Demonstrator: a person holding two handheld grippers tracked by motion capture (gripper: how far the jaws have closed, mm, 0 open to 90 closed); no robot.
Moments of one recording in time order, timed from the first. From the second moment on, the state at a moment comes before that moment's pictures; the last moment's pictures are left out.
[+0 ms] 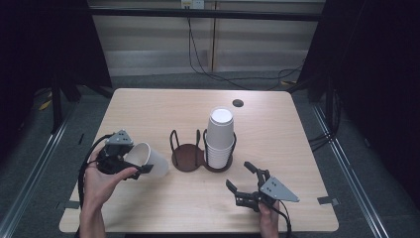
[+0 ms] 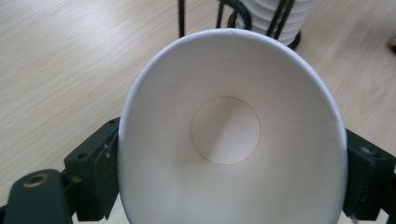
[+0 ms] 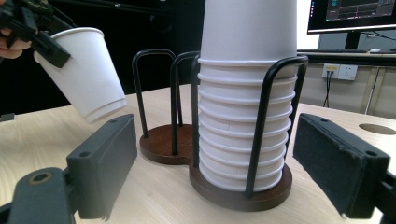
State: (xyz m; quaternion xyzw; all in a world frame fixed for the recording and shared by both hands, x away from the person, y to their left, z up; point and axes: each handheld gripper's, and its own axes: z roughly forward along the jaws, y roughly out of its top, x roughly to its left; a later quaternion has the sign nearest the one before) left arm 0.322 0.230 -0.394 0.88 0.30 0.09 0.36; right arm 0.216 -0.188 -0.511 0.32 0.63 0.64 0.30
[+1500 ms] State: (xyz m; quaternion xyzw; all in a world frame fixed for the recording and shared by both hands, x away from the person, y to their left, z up) left arm 0.419 0.190 -0.406 0.93 0.29 0.08 0.19; right arm 0.216 -0.188 -0.511 0.32 0.64 0.64 0.30
